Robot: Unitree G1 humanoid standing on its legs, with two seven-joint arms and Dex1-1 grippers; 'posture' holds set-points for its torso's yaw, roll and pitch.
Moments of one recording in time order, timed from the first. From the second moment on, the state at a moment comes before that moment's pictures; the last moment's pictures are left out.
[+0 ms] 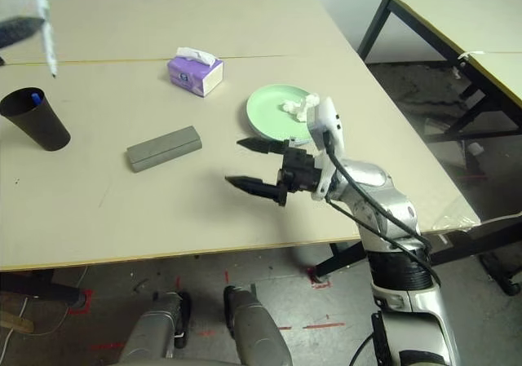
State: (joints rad) left arm -1.40 0.98 0.38 1.18 -0.25 0.45 -1.14; right arm -0.50 -0.55 -0.05 -0.08 0.62 0.47 1.06
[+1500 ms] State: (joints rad) left arm -1.00 0.88 0.37 1.22 -0.21 -0.12 -0.72; right arm -0.44 -0.57 -0.08 -0.12 0.62 0.49 0.95
